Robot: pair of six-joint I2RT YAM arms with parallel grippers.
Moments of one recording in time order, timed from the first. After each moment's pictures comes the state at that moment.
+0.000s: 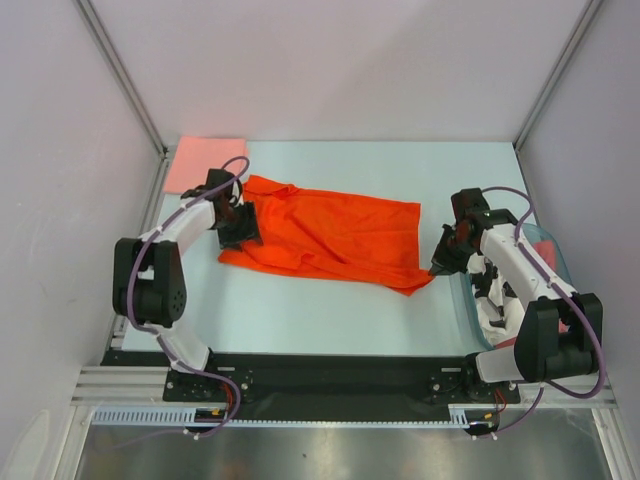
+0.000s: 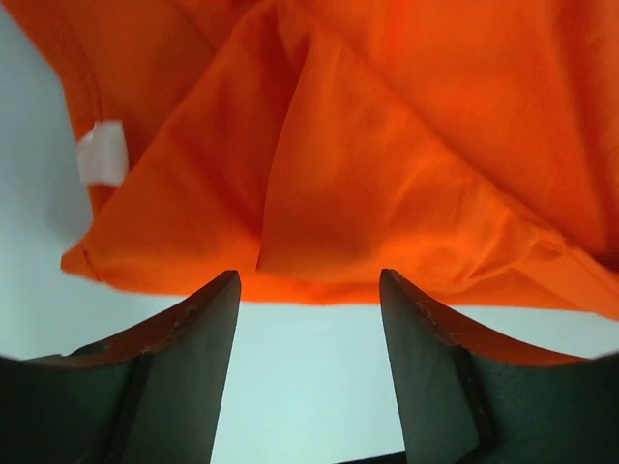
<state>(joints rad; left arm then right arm) -0.11 1.70 1.18 -0.69 0.14 -0.34 0.14 1.39 1.04 -0.91 -0.14 0.58</state>
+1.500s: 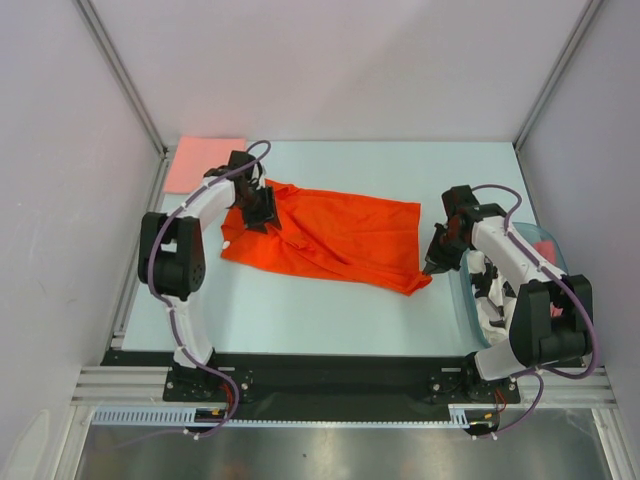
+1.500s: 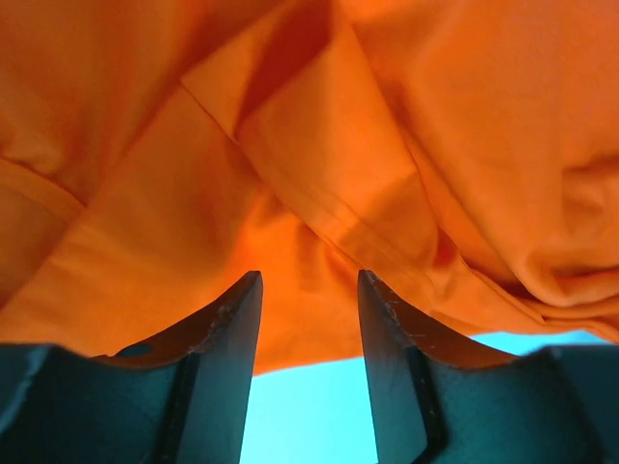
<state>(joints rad) -0.19 1.95 1.50 -0.73 0.25 -0.34 0.17 1.48 1.07 -0.89 -0.15 0.58</state>
